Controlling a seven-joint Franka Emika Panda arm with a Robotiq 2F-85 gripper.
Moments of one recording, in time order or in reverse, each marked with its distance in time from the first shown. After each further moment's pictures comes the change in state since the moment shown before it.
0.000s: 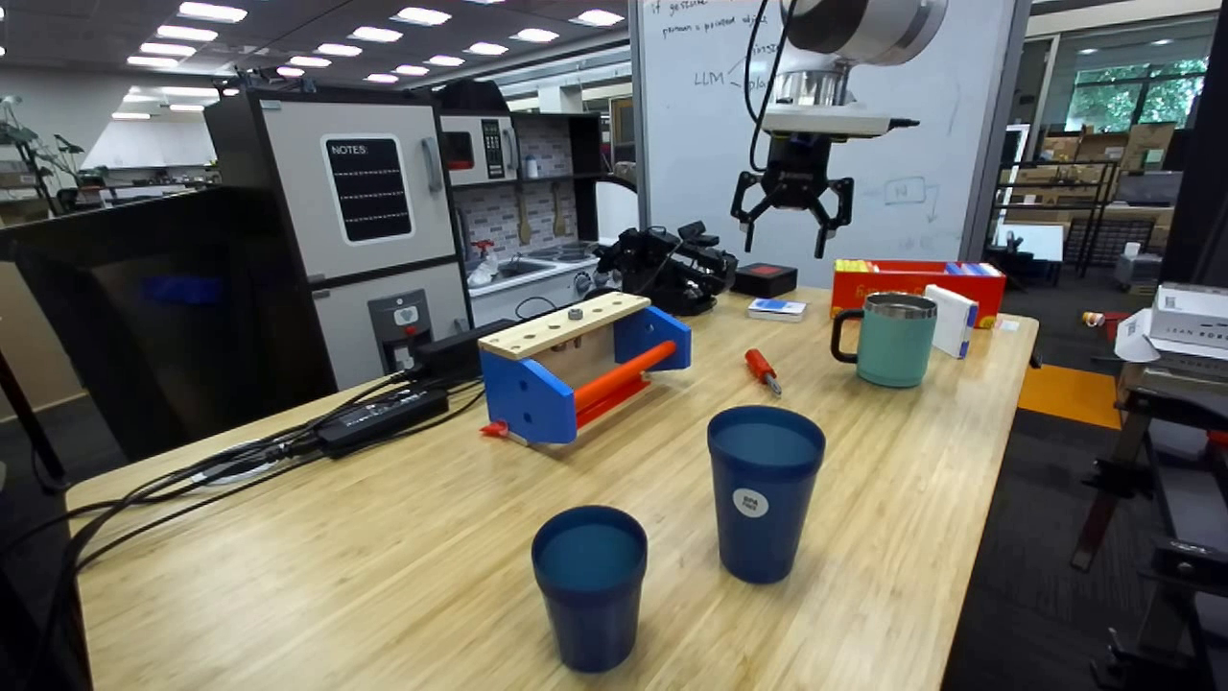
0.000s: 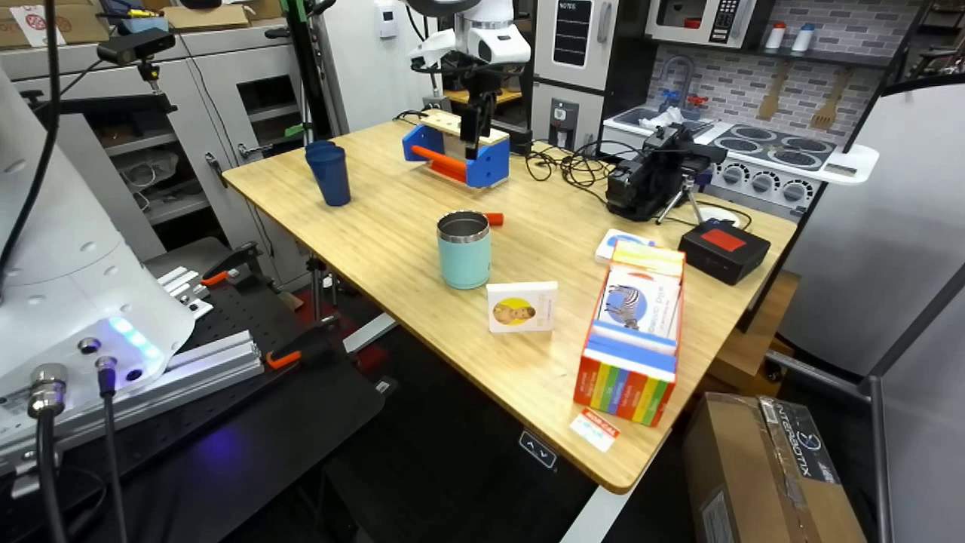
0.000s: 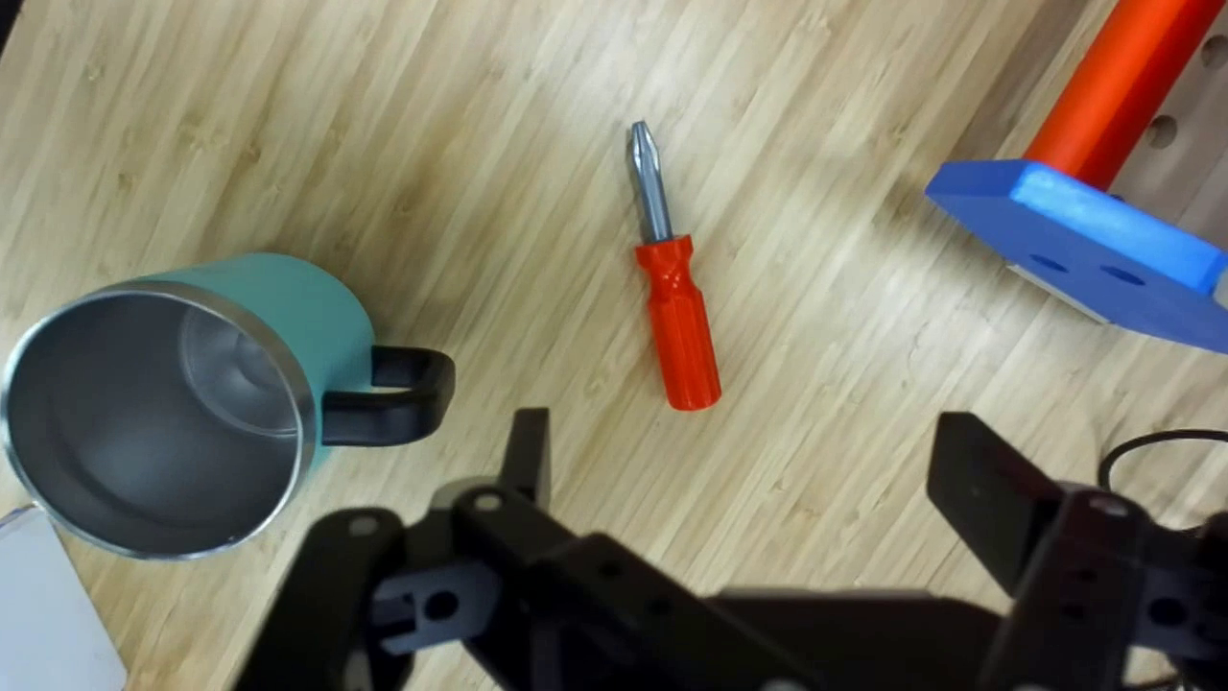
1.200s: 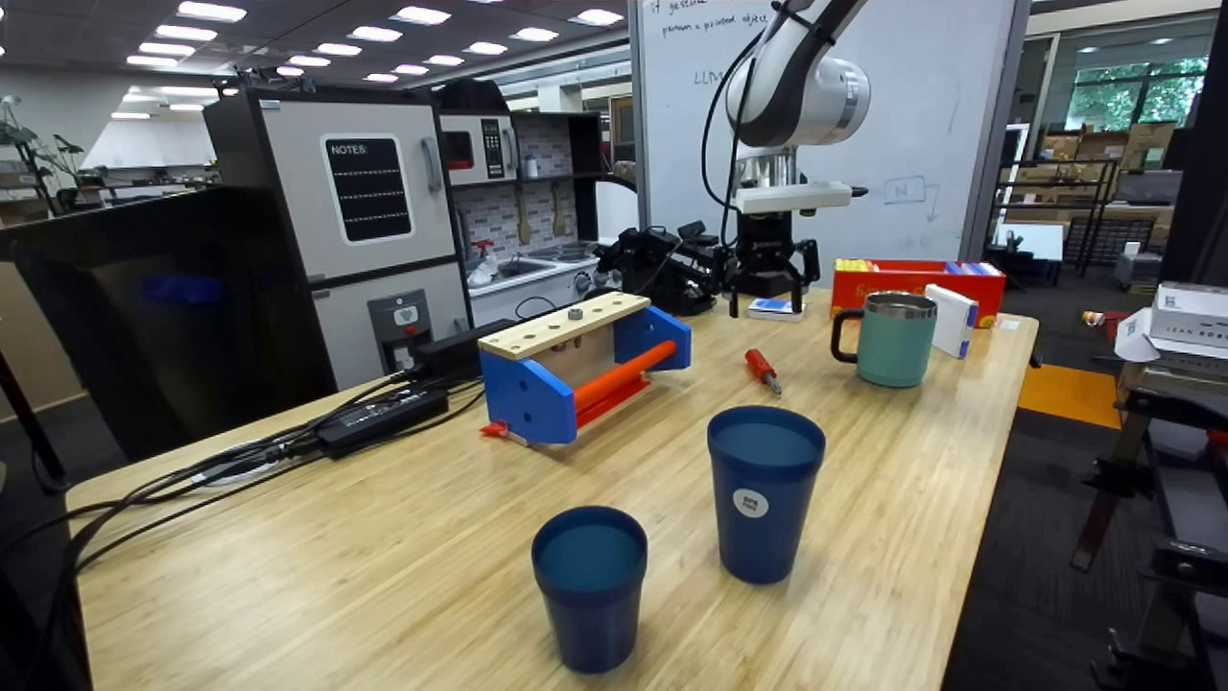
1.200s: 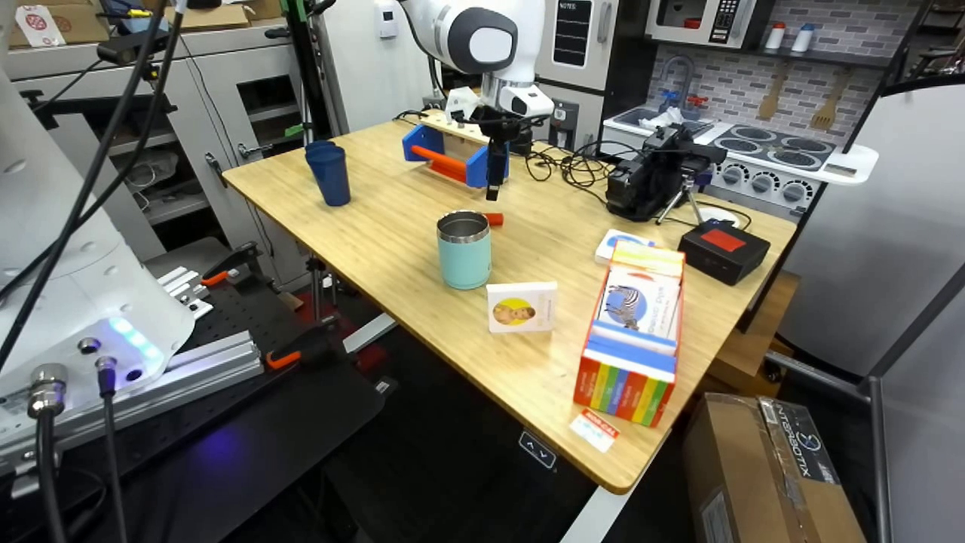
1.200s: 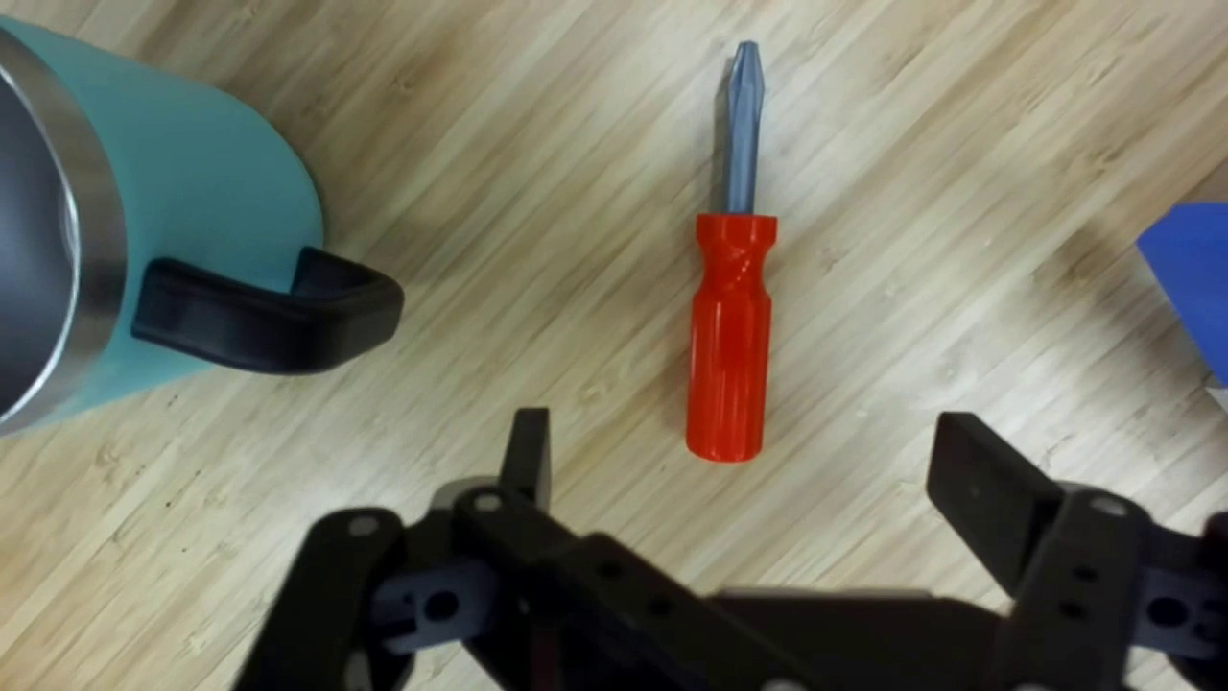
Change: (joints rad) arm -0.002 0.307 0.001 0.257 -0.063 -0.091 -0.191
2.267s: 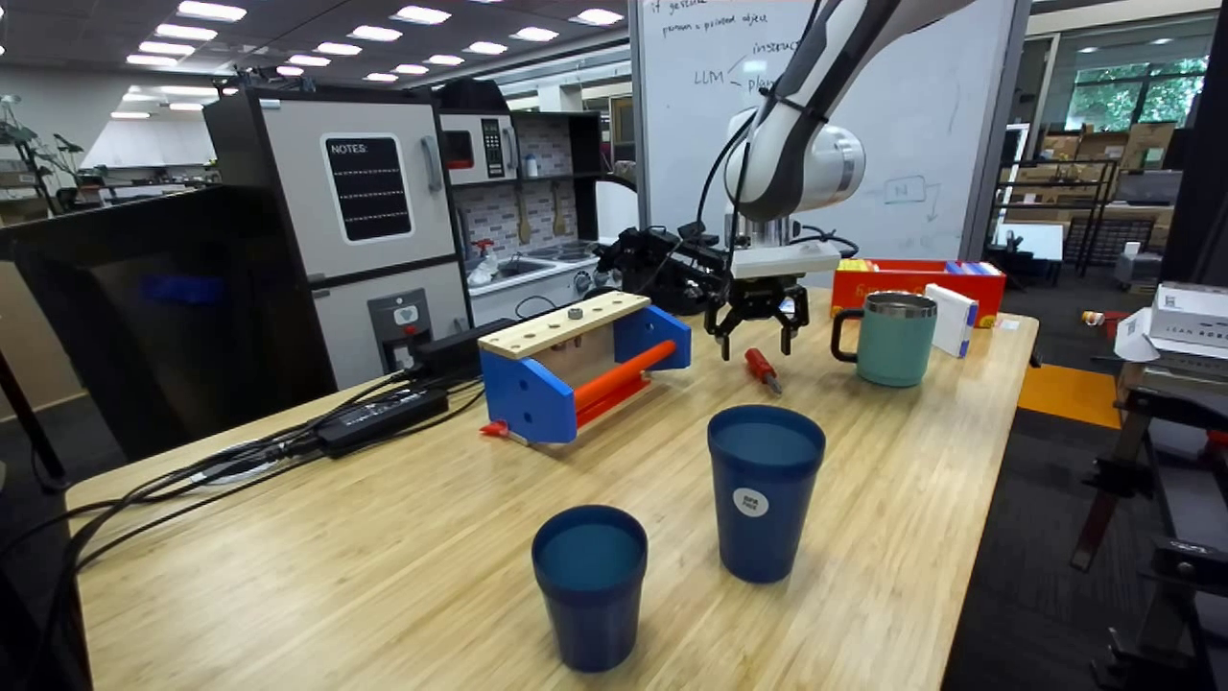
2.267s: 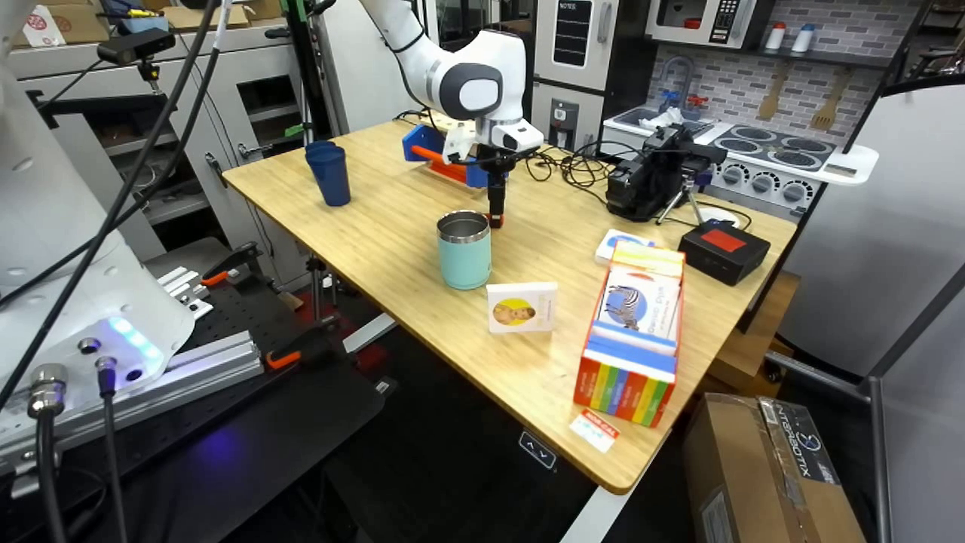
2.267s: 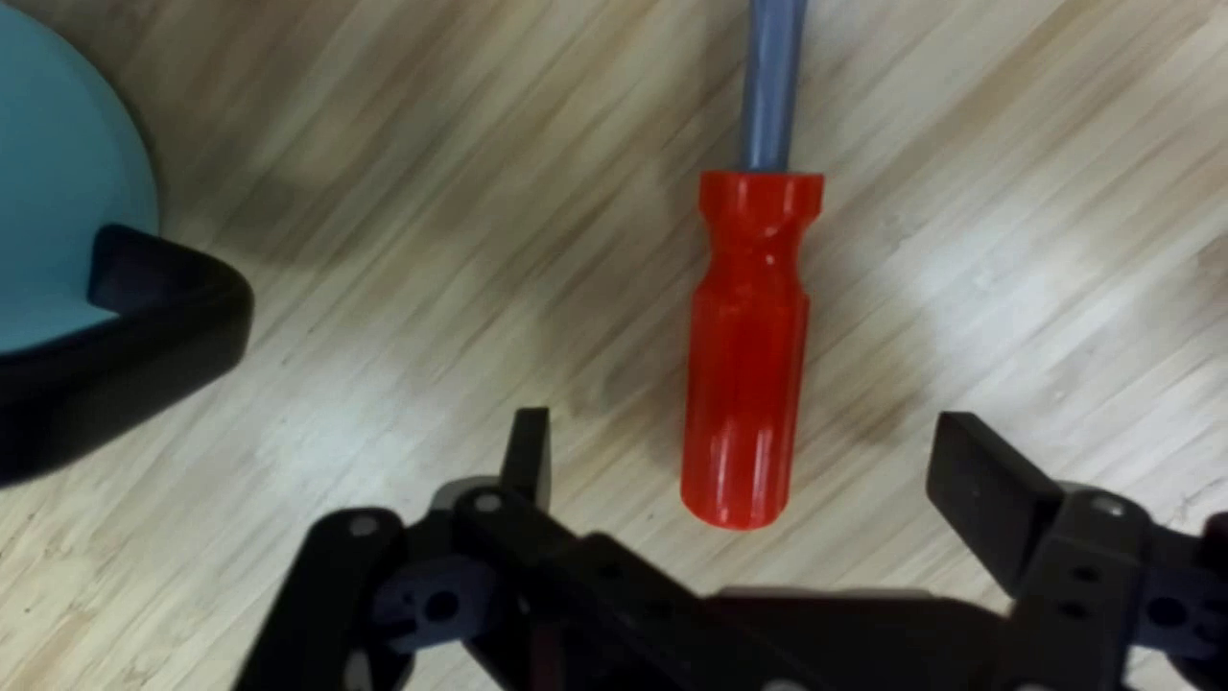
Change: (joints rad) arm 0.071 0.134 -0.038 -0.008 -0.015 0.229 0.047
